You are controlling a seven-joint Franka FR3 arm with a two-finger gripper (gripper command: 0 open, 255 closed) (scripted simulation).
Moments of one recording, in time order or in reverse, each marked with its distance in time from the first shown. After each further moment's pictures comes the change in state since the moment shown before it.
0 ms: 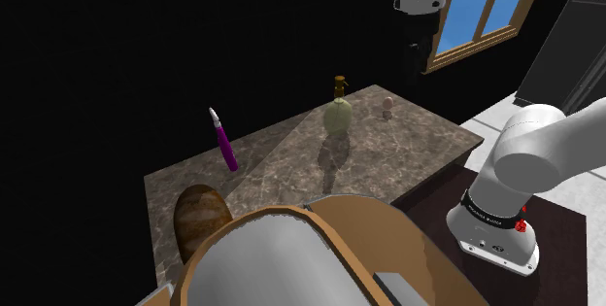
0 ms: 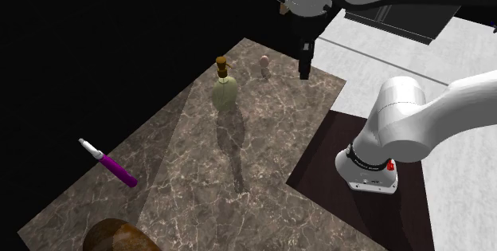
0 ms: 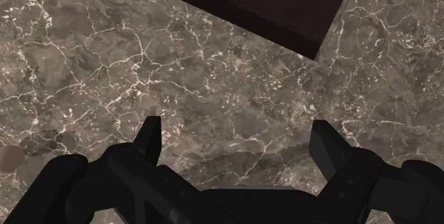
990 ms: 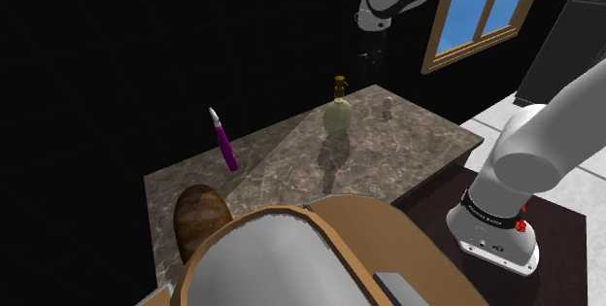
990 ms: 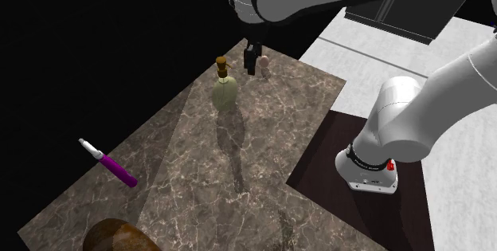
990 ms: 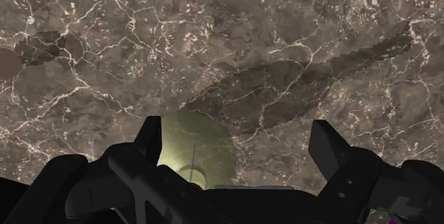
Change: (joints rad) arm -0.003 0.402 -0.063 0.121 0.001 0.402 -0.042
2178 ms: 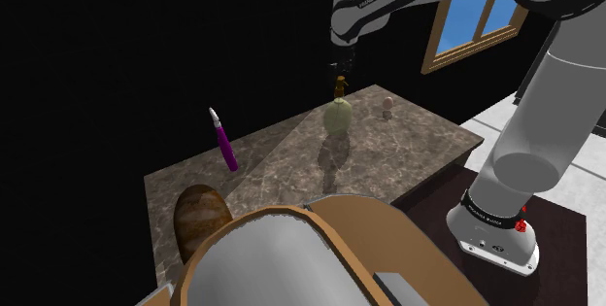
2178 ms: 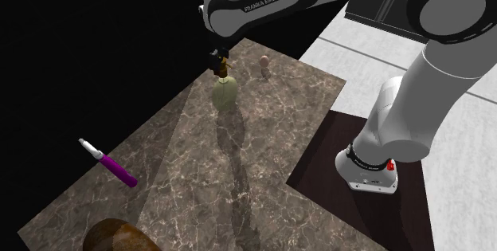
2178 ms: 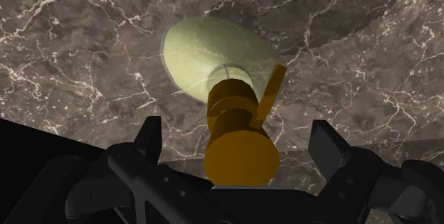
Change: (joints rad) arm -0.002 0.385 -0.031 0.215 0.067 0.264 -0.053
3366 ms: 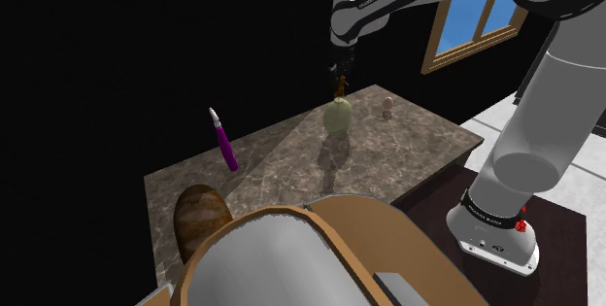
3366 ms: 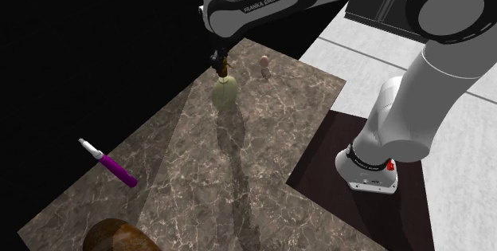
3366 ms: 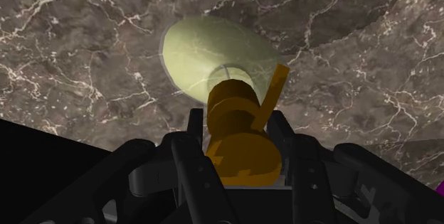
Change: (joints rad) arm 0.000 0.004 0.000 0.000 0.001 0.004 -0.001
